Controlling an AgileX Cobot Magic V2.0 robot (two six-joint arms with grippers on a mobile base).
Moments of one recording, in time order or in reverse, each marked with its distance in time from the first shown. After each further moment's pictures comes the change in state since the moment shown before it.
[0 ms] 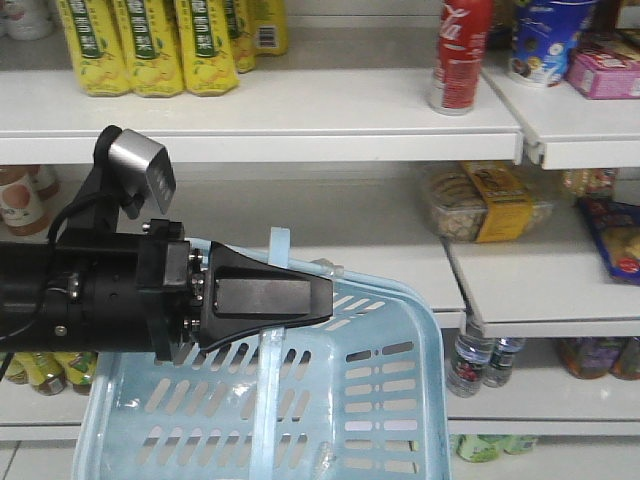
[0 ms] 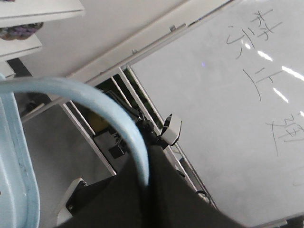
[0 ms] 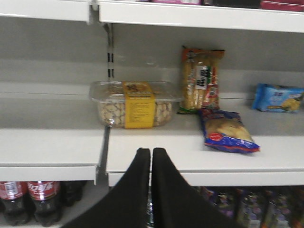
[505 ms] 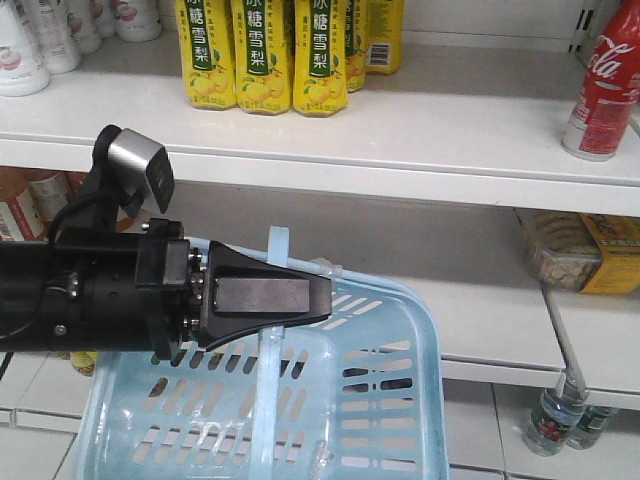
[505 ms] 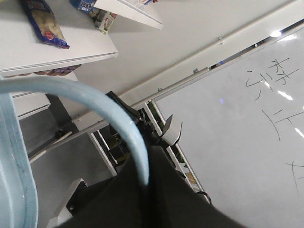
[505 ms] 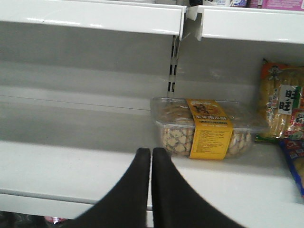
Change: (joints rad) left arm 0.000 0.000 0.000 0.000 0.000 0.000; right arm 0.000 0.000 0.000 0.000 0.000 0.000
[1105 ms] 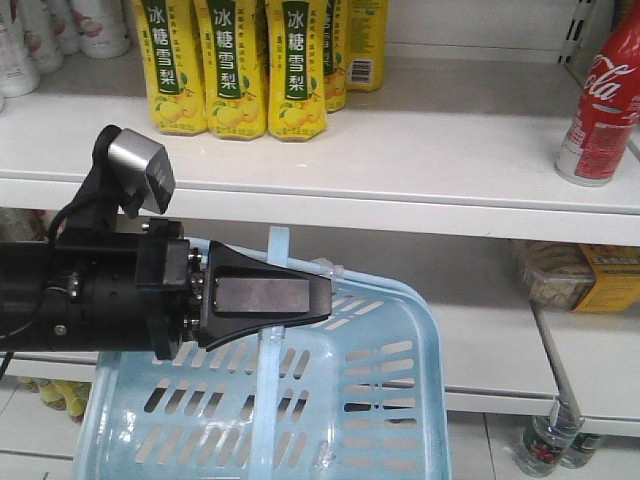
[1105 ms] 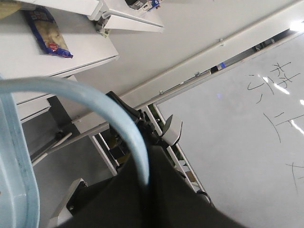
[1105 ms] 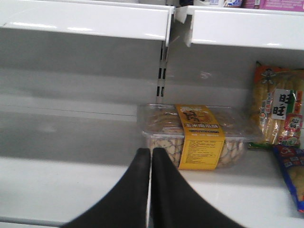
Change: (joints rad) left arm 0.000 0.000 0.000 0.000 0.000 0.000; right arm 0.000 0.000 0.000 0.000 0.000 0.000
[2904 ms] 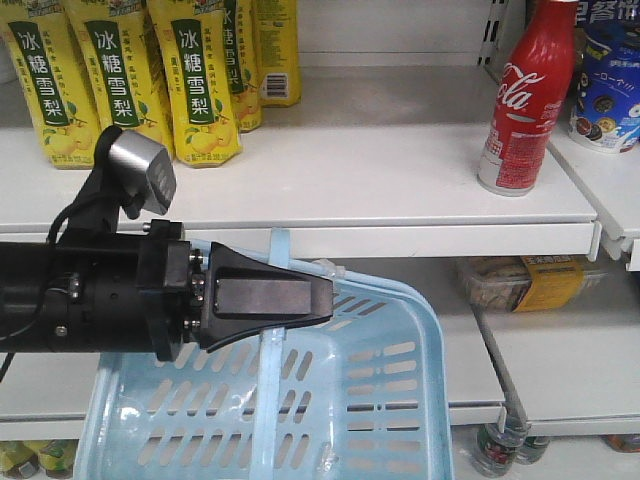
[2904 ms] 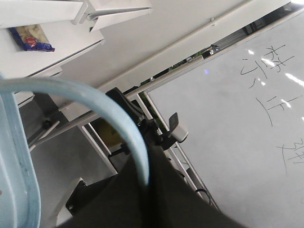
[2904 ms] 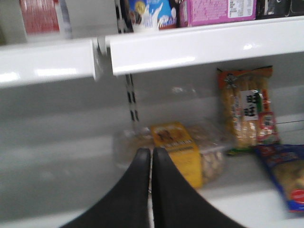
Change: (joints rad) left arm 0.000 0.000 0.000 0.000 0.000 0.000; right arm 0.000 0.000 0.000 0.128 -0.097 0.101
